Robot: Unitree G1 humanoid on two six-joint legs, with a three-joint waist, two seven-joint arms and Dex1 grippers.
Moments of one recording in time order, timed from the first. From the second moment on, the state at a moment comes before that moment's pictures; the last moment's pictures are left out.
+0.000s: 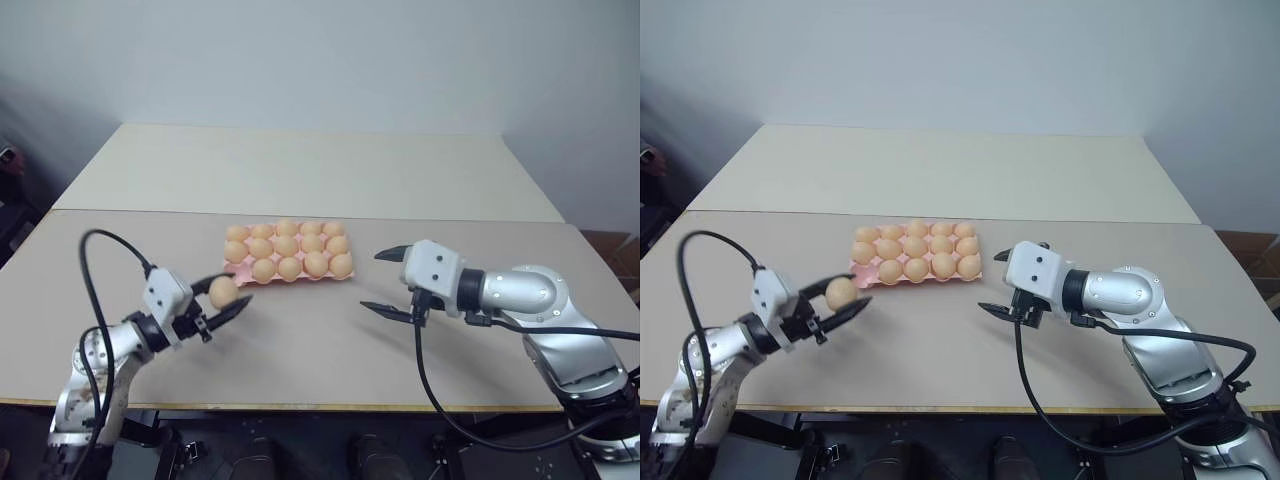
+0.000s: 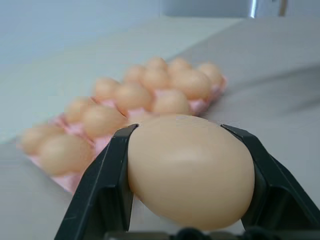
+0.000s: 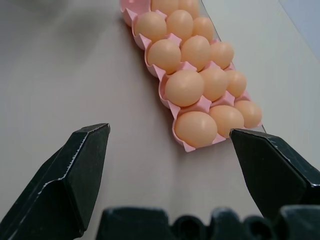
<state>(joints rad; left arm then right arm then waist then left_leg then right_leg) -0.15 0.58 0.20 -0.15 -0.38 0.09 -0.83 -0.45 -0.76 0.15 -0.50 0.18 0.53 0.88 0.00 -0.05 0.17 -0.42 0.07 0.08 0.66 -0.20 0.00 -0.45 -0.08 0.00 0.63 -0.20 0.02</state>
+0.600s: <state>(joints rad) -0.38 0.51 0.10 0.14 -0.16 -0.01 -0.68 -0.42 -0.75 0.15 -0.54 0.18 0.57 0.85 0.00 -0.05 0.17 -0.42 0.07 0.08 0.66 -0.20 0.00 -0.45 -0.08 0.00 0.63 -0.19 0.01</state>
